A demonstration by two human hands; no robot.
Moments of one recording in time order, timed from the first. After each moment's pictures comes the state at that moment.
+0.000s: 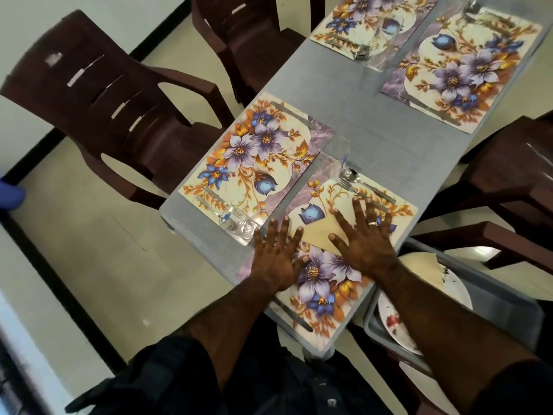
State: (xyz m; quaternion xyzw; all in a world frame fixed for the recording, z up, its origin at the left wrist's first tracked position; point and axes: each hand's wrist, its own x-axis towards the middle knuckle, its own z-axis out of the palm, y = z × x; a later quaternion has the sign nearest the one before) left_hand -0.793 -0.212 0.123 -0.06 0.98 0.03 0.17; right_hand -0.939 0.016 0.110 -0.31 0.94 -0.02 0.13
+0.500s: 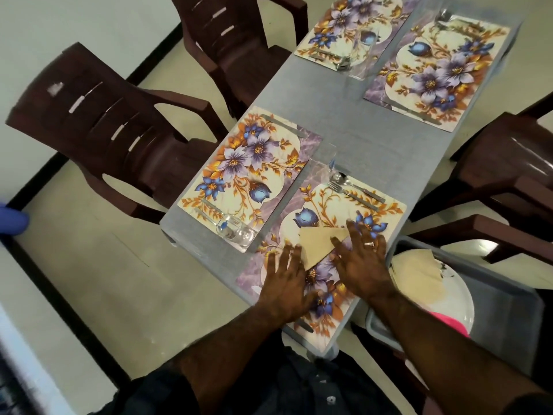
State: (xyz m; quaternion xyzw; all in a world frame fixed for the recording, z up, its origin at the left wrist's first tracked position) left_hand -0.762 -0.168 0.164 -0.01 0.96 0.08 0.27; right_hand -0.883 0.035 0.124 -0.29 0.95 -0.04 0.14
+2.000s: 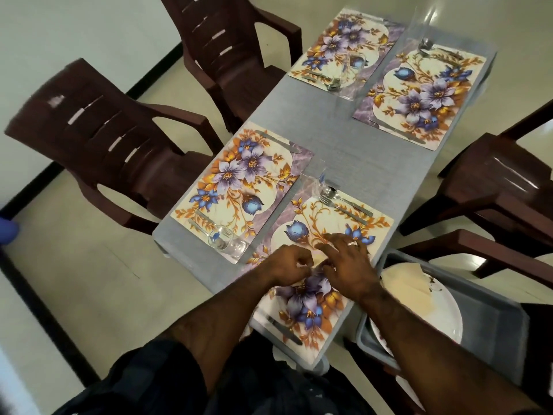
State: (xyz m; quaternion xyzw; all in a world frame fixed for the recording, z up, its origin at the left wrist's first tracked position) left_hand -0.854 -0.186 0.178 -0.03 0.89 0.37 0.26; right_hand -0.906 0.027 0.165 -0.33 0.92 -0.18 0.12
